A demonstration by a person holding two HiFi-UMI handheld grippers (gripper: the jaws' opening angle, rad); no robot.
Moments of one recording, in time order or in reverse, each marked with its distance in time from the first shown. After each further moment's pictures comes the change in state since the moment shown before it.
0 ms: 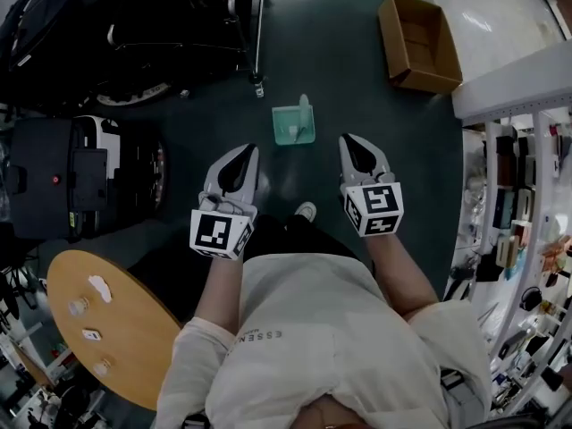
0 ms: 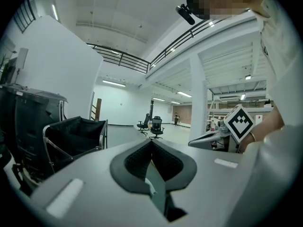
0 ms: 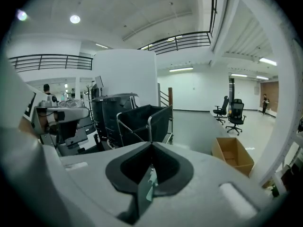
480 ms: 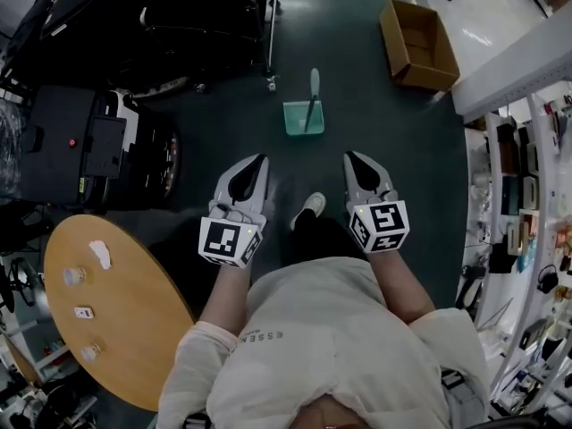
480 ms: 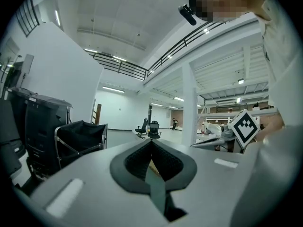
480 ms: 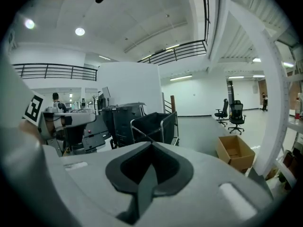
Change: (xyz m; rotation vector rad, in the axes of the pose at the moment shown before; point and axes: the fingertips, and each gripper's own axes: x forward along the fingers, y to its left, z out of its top) left arm -0.154 -0.070 -0.013 0.000 -0.064 -0.014; right arm -0.139 0.103 -0.050 0.044 -0.116 0.029
